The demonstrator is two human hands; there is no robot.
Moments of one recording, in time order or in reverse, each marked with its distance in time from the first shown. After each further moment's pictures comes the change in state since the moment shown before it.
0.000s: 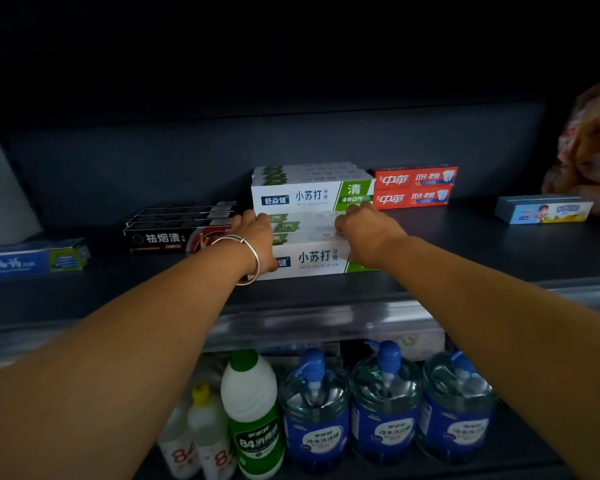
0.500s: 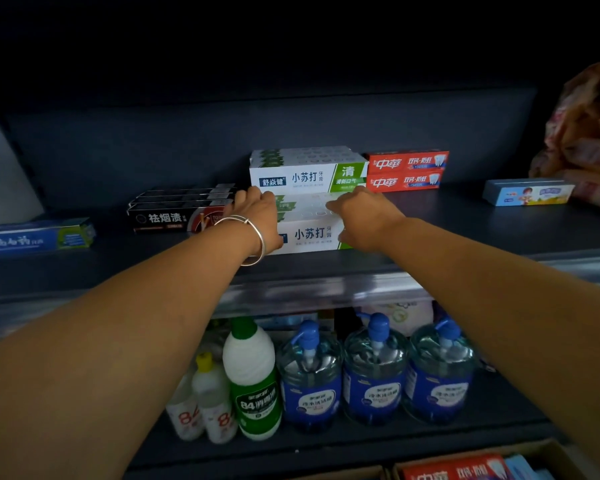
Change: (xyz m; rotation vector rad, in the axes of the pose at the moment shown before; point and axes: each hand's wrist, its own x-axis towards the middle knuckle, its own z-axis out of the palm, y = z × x) left_hand -0.029 0.011 -0.010 0.052 0.073 0.036; right_hand -0.030 -0.005 -0.012 -0.037 0.024 -0.040
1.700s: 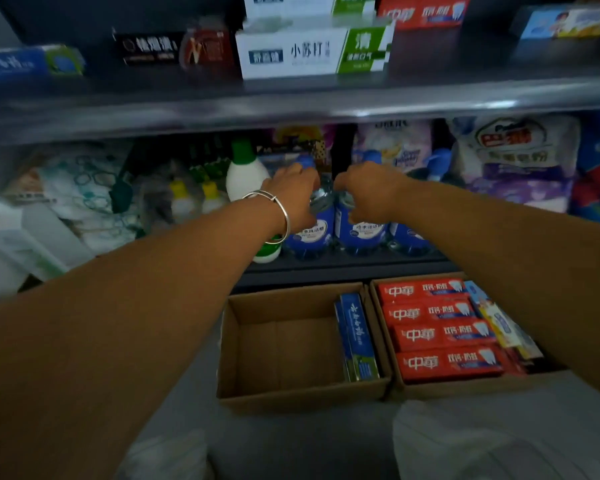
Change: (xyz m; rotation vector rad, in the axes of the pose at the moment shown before) left_hand -0.171 0.050 0.112 -0.182 -0.253 0.181; right_hand -0.166 -0.058 0.083 0.203 -0.361 -0.136
